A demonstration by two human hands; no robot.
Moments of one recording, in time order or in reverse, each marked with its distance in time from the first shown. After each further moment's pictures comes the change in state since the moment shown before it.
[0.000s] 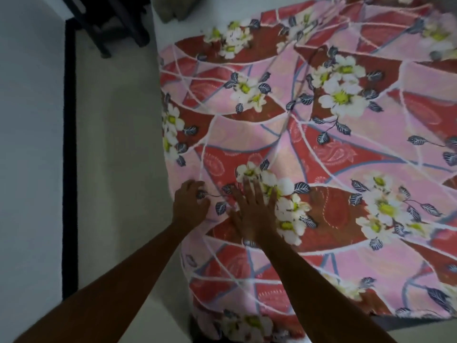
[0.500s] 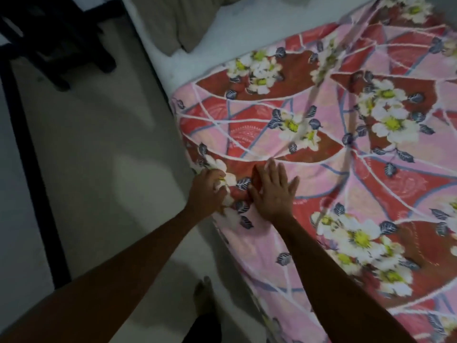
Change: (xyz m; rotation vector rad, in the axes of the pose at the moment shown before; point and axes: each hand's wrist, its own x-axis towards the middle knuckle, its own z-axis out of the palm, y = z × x) left_hand 0.254 -0.096 -0.111 -0.167 -0.148 0.370; right_hand 0.240 -0.116 -0.020 0.085 0.101 0.462
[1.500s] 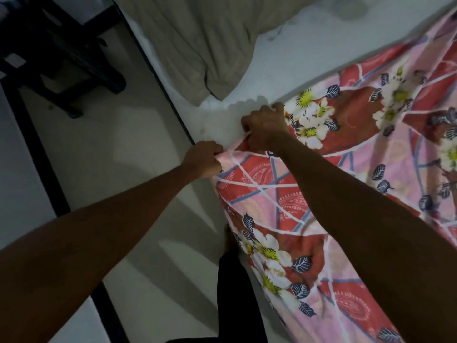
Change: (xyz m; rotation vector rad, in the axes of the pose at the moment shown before) left_hand 0.293 -0.068 -0.148 0.439 -0.410 -0.007; right_hand 0.349 -0.167 -0.096 -0.367 -0.128 -0.338
